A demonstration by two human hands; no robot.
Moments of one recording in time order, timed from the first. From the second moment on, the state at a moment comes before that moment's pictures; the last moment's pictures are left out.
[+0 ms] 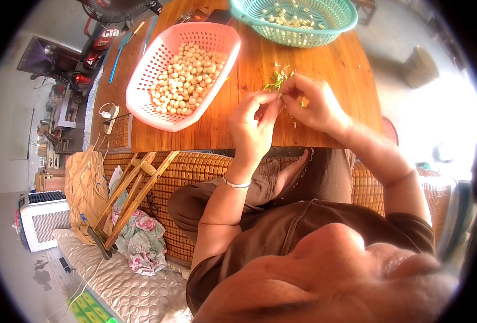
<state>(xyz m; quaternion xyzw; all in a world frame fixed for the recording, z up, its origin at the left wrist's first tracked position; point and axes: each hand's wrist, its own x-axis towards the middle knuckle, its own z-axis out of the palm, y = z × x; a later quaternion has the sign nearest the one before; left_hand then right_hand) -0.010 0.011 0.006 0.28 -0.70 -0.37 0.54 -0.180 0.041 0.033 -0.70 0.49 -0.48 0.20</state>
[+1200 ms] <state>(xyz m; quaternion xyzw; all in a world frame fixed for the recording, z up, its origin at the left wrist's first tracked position) -0.027 -0.026 0.071 0.27 -0.65 -0.44 0.56 -0.224 -0.003 0.011 -0.61 0.56 -0.50 0.25</state>
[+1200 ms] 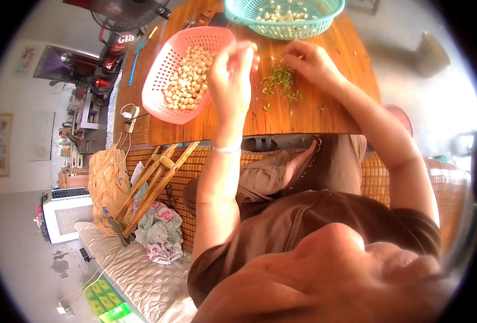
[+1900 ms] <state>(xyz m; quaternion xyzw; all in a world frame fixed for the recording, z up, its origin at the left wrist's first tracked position) 0.044 -0.163 0.133 0.41 -0.79 -0.15 0.43 -0.218 0.005 0.015 -0.67 0.50 -0.52 0.16</state>
